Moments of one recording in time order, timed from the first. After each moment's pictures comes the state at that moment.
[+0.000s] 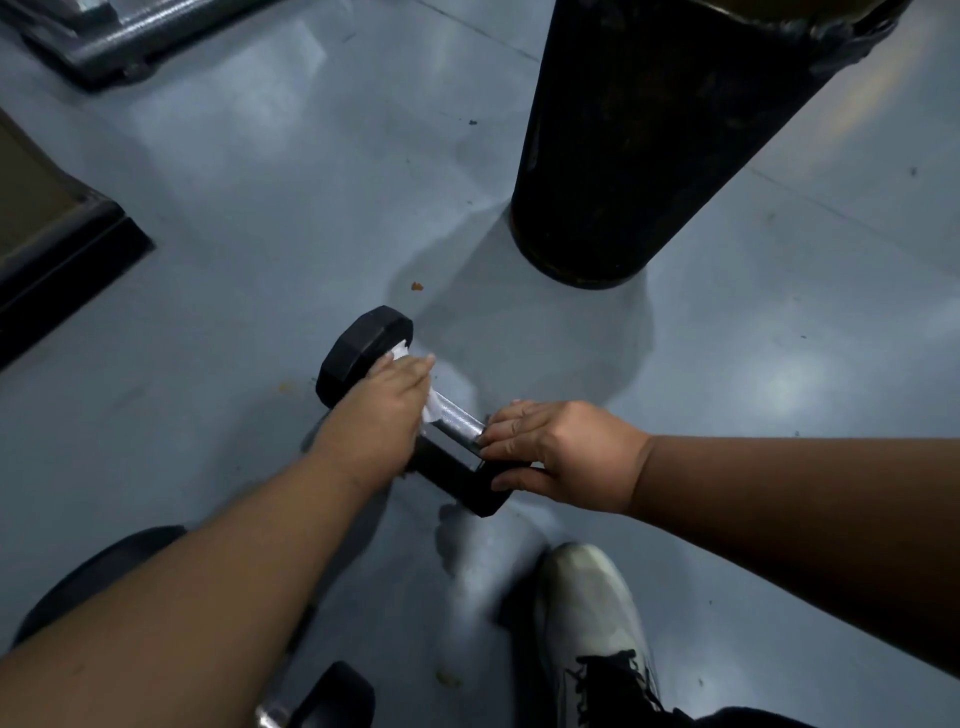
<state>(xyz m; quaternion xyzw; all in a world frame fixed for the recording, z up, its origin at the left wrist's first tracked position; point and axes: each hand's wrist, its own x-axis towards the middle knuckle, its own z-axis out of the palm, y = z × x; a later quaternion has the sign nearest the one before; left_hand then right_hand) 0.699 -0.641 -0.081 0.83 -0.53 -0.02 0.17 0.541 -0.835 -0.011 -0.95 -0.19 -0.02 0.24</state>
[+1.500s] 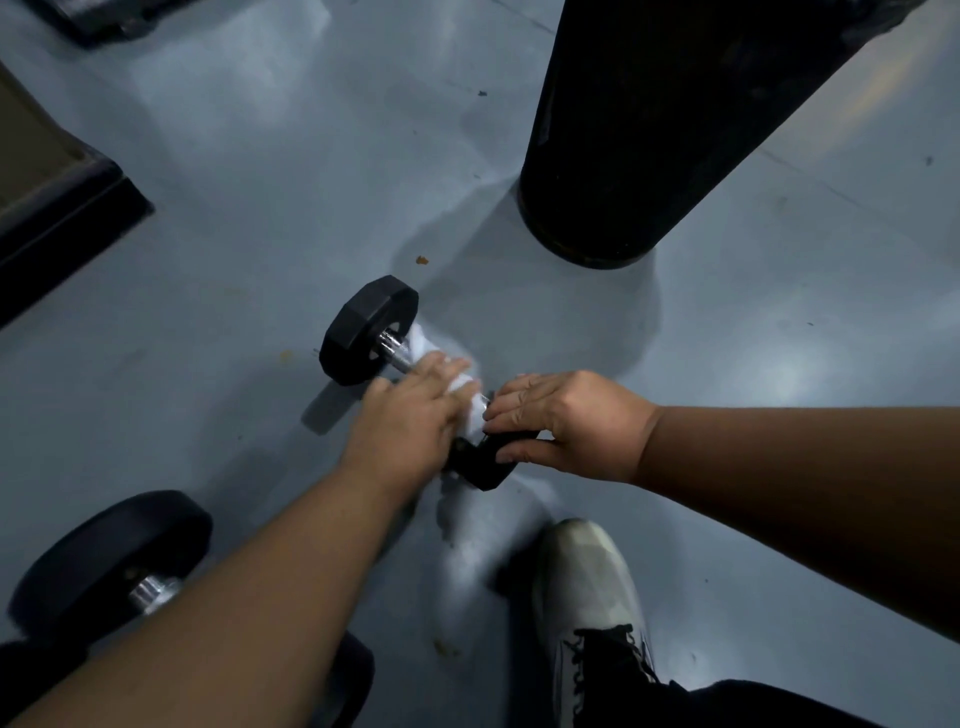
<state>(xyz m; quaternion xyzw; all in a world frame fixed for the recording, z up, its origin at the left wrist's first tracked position) 0.654 -0.642 -0.090 0.85 -0.49 -0.01 0.19 0.542 -0.836 -0.009 -0.95 -0.19 0.00 0.24</state>
